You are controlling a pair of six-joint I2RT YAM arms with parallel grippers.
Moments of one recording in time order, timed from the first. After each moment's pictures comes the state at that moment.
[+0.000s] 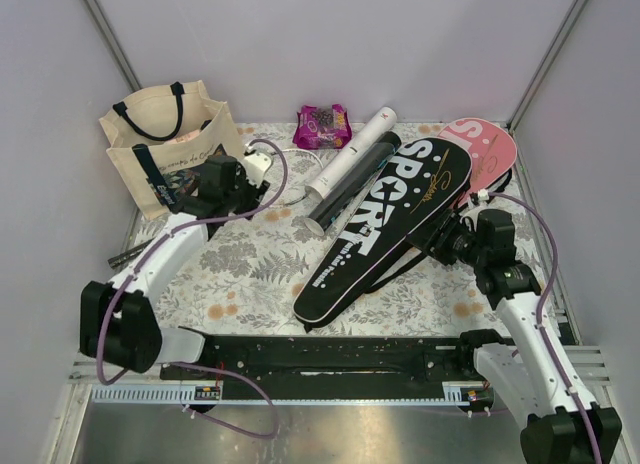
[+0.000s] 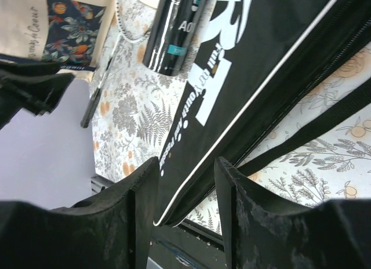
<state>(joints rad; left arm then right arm) -0.33 1.31 1.00 -0.33 0.02 0.31 0.12 0.78 0.62 -0.39 -0.42 0.79</state>
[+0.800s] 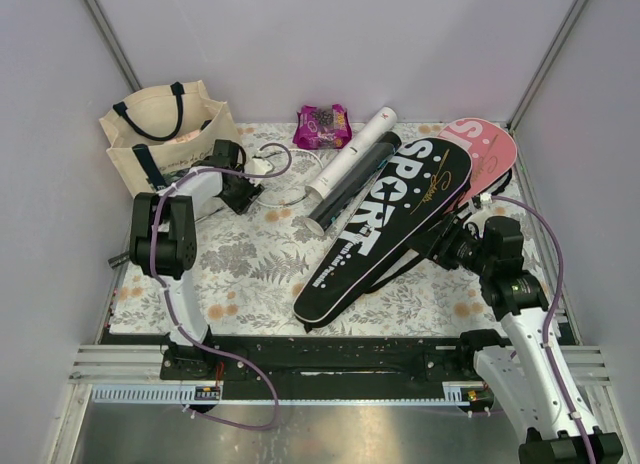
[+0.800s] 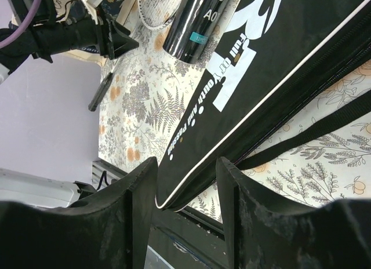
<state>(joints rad) -0.10 1.93 1.35 -0.53 0.14 0.67 0.12 0.65 0.63 -0.44 -0.50 0.75</state>
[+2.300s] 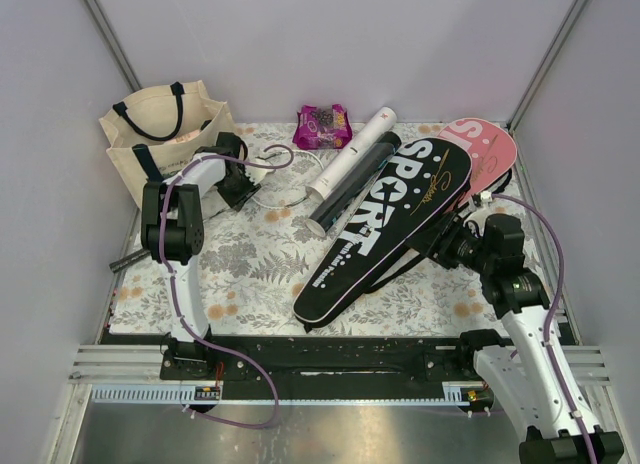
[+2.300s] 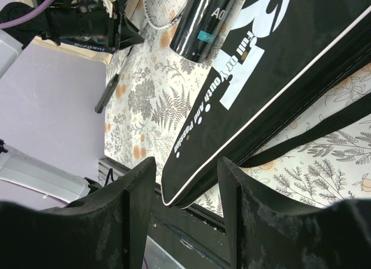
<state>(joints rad) -0.09 2.12 1.60 -0.76 0.10 0.79 0.12 0.66 0.64 -0.45 -0.51 0.76</state>
